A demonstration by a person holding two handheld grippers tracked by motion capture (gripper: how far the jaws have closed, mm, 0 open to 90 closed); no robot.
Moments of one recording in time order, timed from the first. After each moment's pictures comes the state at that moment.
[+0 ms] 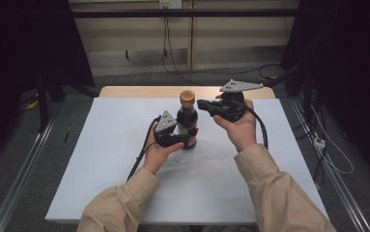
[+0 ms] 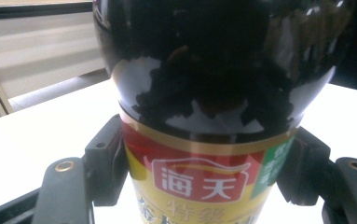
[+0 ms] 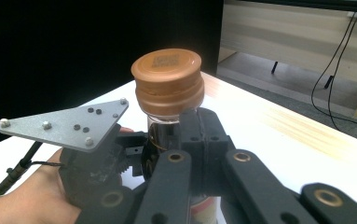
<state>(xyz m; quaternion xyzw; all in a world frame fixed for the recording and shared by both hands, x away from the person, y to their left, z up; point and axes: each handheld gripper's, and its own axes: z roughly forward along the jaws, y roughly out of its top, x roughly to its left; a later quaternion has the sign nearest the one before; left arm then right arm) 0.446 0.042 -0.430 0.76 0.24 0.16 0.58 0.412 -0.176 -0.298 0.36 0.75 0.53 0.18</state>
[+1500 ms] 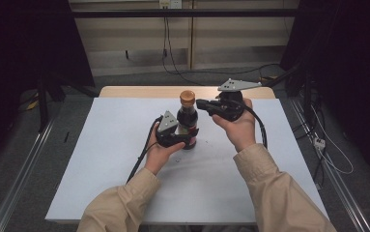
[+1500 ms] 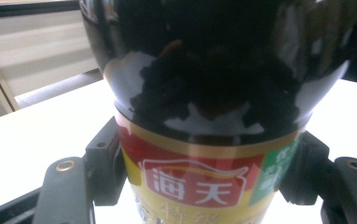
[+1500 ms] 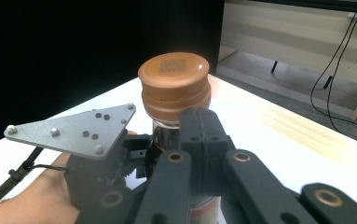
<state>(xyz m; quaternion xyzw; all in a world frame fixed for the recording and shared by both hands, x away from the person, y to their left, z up) 0.446 0.037 -0.432 0.76 0.24 0.17 0.58 0.413 -0.172 -0.294 0.36 0.75 0.53 0.18</state>
